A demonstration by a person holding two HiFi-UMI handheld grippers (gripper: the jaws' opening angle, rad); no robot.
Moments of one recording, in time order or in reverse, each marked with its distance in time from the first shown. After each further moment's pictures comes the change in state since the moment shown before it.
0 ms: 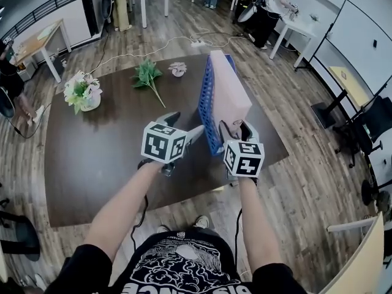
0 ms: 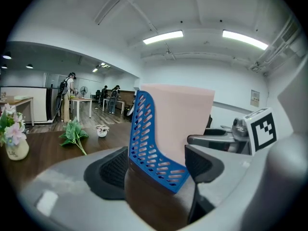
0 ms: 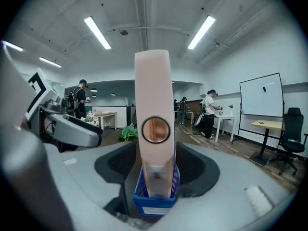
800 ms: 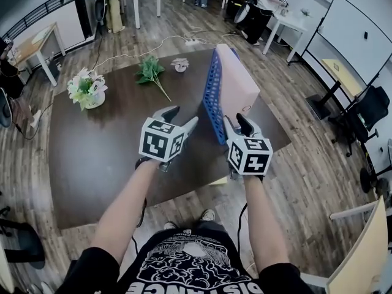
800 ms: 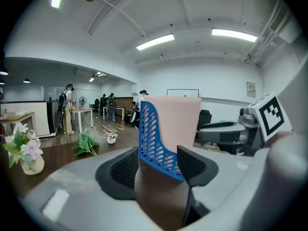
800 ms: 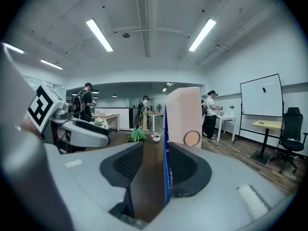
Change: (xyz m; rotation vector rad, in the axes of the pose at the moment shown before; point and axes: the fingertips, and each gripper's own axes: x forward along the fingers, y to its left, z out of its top) left arm -0.063 0.014 0.000 0.109 -0.038 0.021; right arm -0.047 0.059 0.017 0.008 -0.011 0.010
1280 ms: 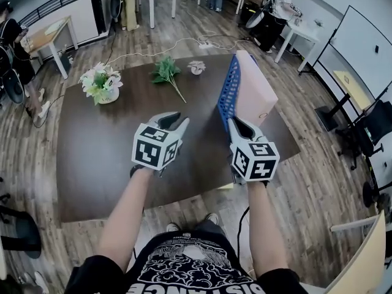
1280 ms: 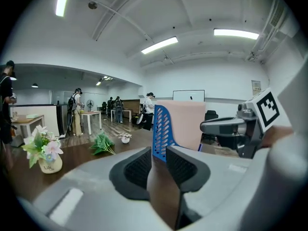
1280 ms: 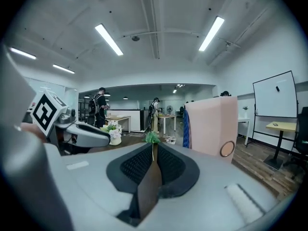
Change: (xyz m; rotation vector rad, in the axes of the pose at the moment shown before) left arm -0.058 0.036 -0.005 0.006 -0.021 0.083; right arm 0.003 0.055 0.021 -0.027 -0.025 0.138
